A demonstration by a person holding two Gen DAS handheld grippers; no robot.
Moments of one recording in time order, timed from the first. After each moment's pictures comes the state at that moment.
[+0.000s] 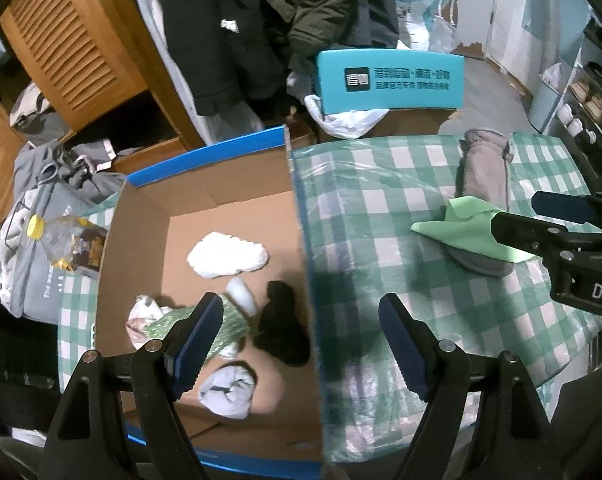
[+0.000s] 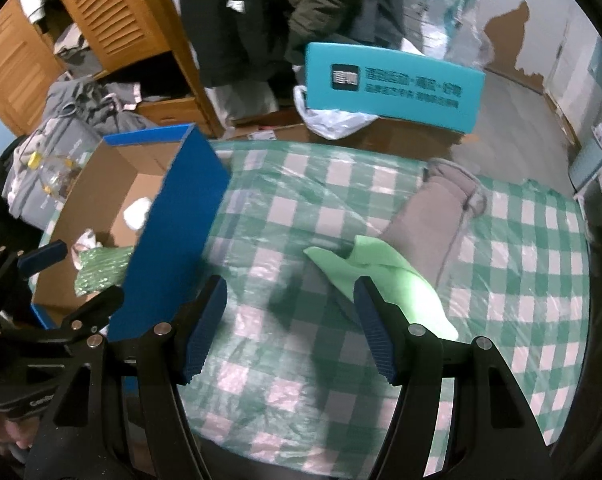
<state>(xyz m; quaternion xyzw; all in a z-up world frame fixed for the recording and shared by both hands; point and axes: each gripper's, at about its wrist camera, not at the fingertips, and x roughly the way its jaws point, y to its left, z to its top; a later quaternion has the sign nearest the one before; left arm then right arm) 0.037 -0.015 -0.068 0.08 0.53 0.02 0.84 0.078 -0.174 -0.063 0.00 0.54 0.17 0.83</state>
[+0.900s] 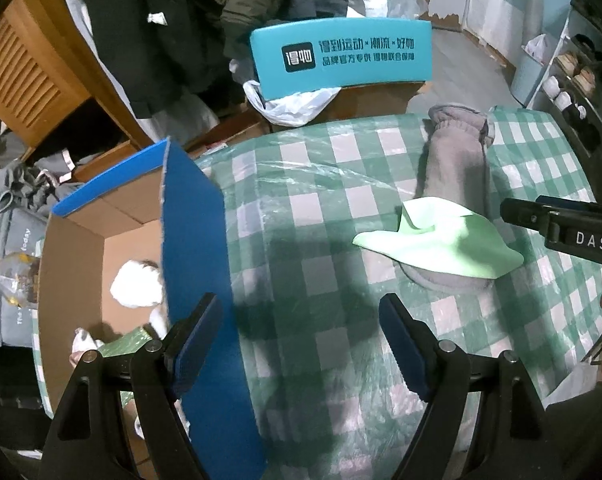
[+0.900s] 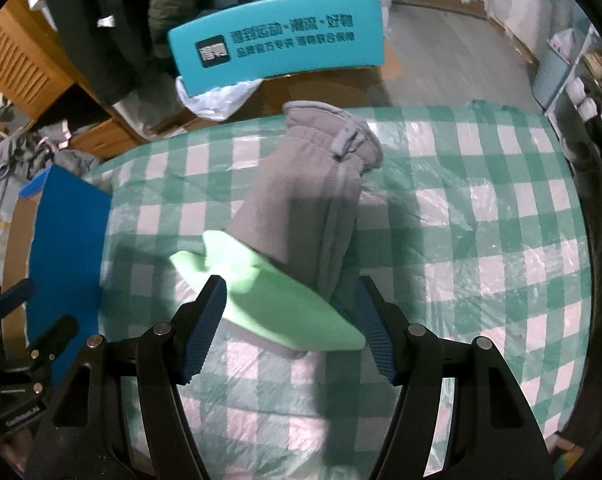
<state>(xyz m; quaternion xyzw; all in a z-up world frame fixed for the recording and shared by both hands) 0.088 -0.083 -0.112 0.09 0.57 -0.02 0.82 0.122 -0.287 -0.128 0.08 0.59 0.08 0.80</state>
